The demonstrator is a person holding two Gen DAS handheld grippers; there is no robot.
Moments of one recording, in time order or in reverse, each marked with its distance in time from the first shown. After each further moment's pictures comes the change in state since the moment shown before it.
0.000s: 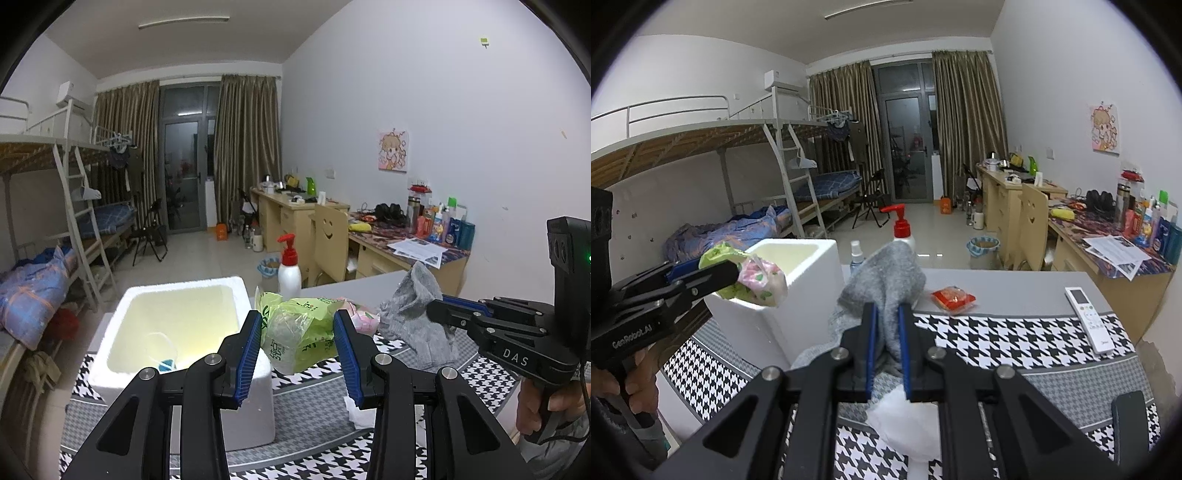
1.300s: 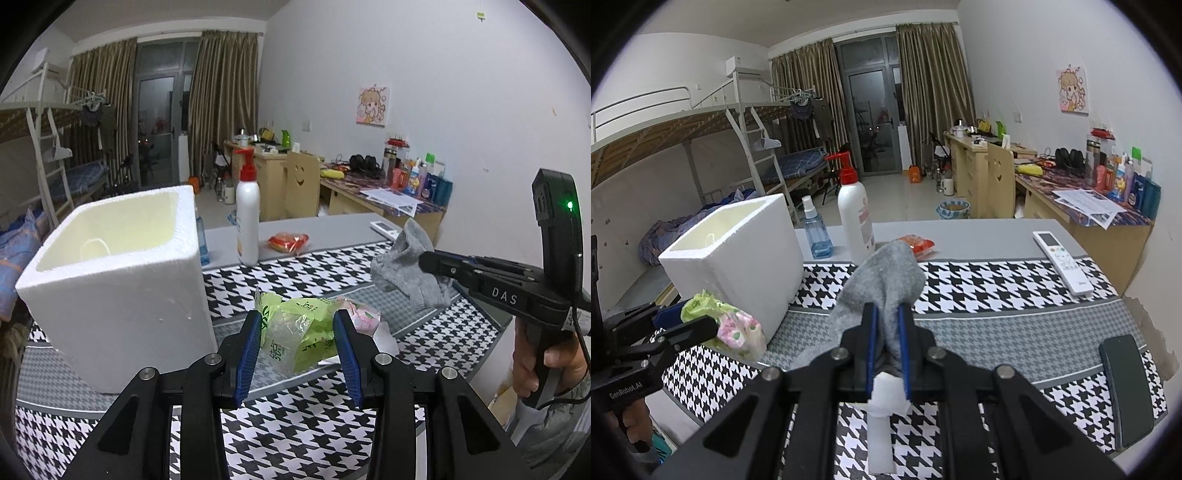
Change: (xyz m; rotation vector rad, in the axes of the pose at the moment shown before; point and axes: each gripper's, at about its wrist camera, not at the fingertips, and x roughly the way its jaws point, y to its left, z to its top) left arm 0.024 -0.021 -0.057 -0.023 0.185 -0.115; right arm 0.004 -0.034 -0.045 0.080 0.106 -0.118
